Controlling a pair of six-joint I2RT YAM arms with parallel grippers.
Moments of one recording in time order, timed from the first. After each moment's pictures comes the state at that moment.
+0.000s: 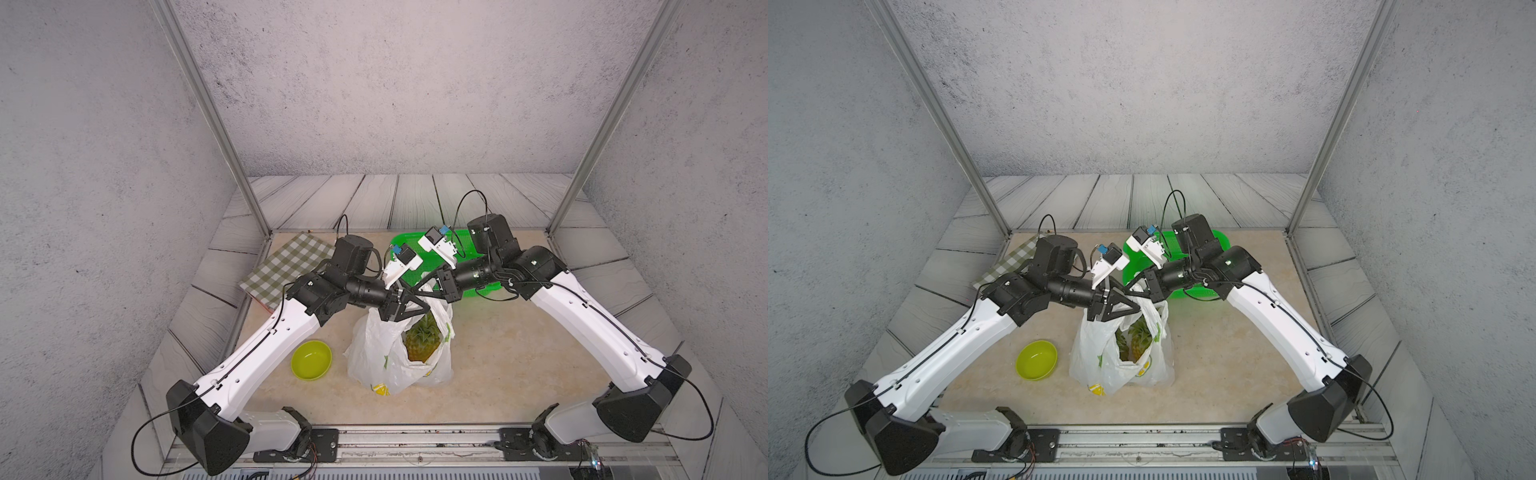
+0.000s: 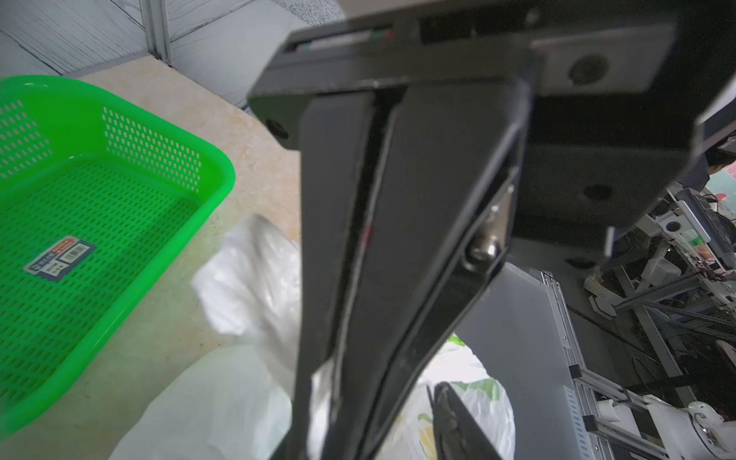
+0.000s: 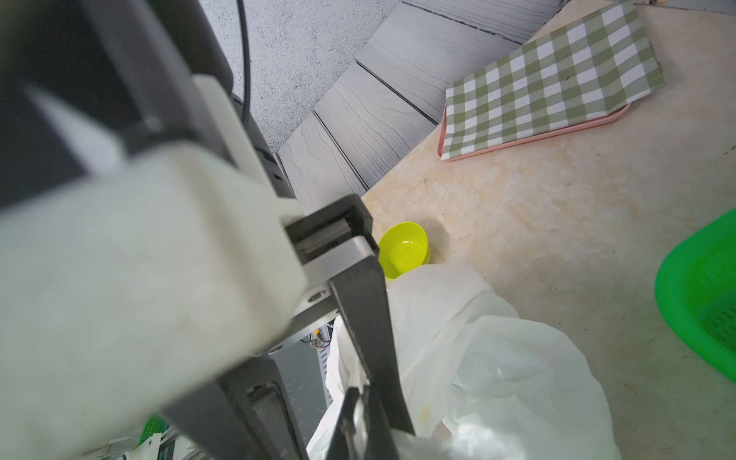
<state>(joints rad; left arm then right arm) -0.65 1.30 1.34 -0.63 0.87 -0.03 0.65 1.46 1.64 -0.88 -0.84 0.15</state>
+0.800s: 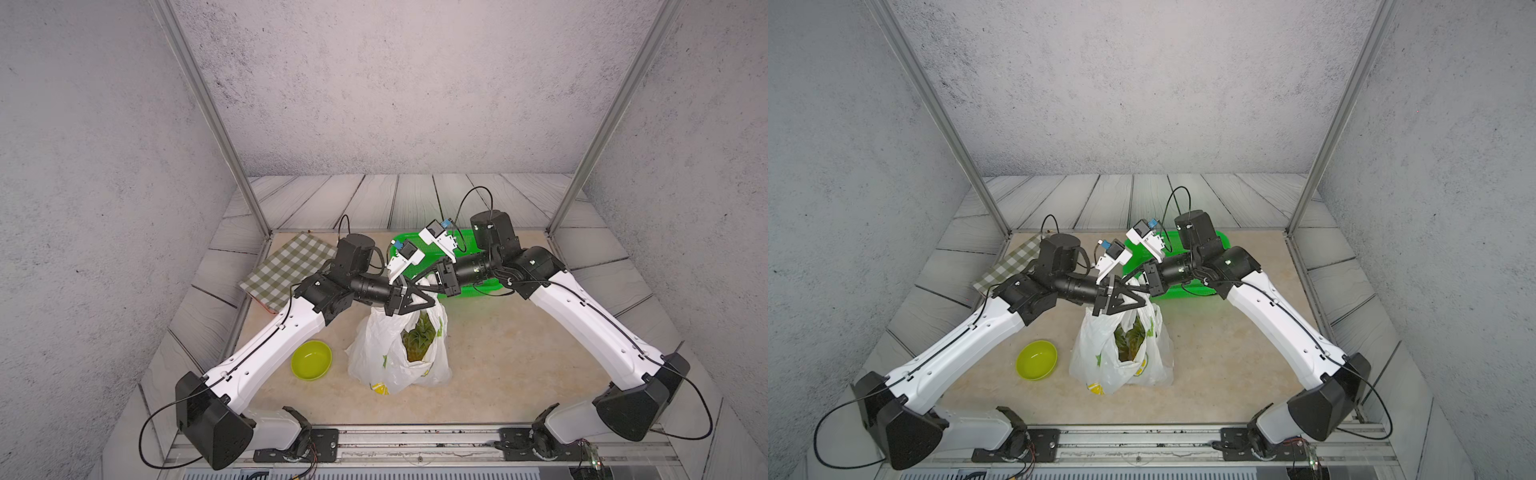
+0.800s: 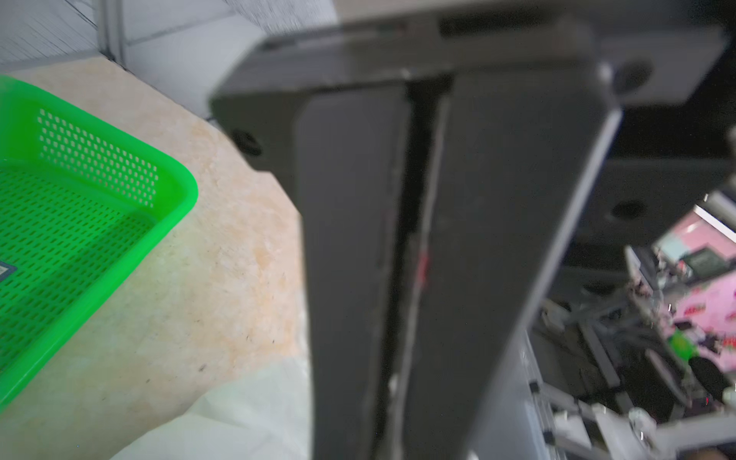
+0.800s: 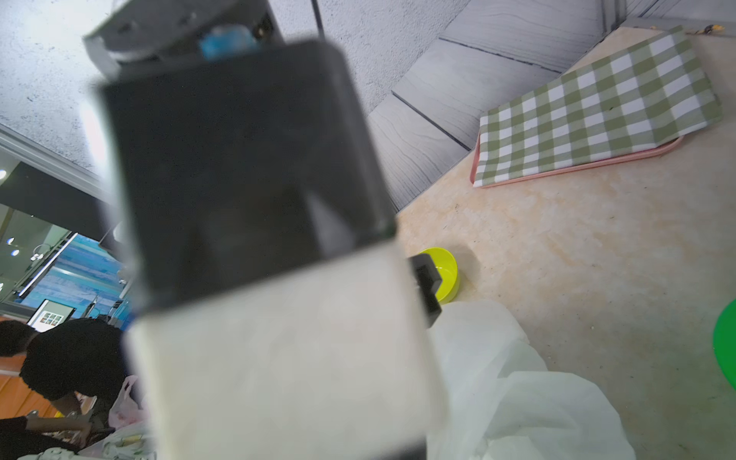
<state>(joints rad) -0.65 1.33 1.28 -0.44 0.95 -0.19 0.63 1.46 1.61 -0.72 -0.94 0.24</state>
